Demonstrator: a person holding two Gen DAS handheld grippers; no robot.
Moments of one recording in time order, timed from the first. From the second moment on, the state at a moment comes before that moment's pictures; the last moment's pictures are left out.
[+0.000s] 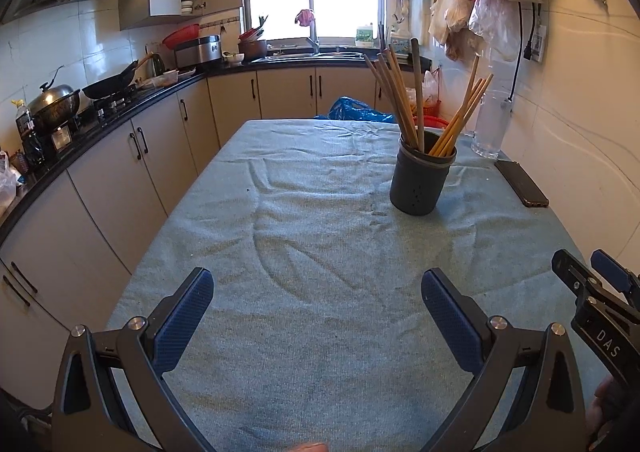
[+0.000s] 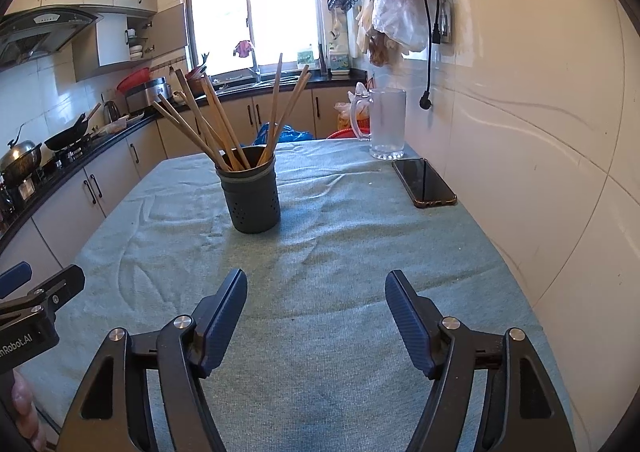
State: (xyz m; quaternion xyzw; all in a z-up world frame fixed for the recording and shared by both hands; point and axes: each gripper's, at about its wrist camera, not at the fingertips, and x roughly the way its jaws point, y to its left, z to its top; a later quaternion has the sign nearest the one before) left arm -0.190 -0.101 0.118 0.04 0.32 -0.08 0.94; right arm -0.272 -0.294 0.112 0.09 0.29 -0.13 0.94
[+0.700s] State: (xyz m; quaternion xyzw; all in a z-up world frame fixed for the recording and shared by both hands) left arm -0.209 -0.101 0.130 0.04 0.28 -0.09 0.95; right arm -0.293 -0.292 0.127 0.09 0.24 -0.15 0.96
